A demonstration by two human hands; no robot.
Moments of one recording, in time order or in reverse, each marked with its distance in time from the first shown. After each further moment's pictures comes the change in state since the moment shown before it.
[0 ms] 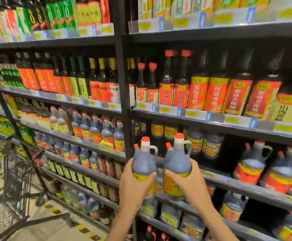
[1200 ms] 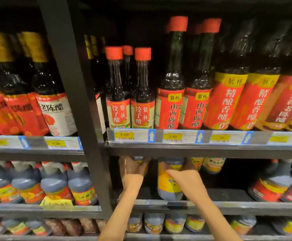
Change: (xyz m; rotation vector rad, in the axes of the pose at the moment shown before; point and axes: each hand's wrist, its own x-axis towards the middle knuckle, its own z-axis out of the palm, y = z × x) left_hand 0.323 -0.050 0.140 0.037 -0.174 0.179; right_hand 0.219 0.014 0.072 -0.147 0.330 0.368
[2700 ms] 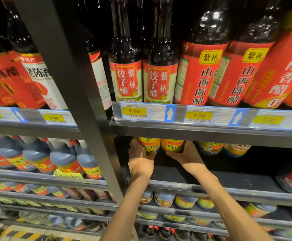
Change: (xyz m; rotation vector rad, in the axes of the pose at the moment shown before) left_hand -0.006 -0.048 0.012 0.268 -0.063 -0.105; right_hand 0.090 0.065 0.057 -0.137 -0.147 -0.190
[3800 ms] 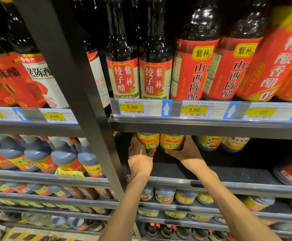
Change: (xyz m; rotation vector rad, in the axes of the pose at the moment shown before) left_hand -0.006 0.005 -0.008 0.027 -0.113 -0.059; right_hand 0.001 0.009 0.002 -0.095 0.030 0.089
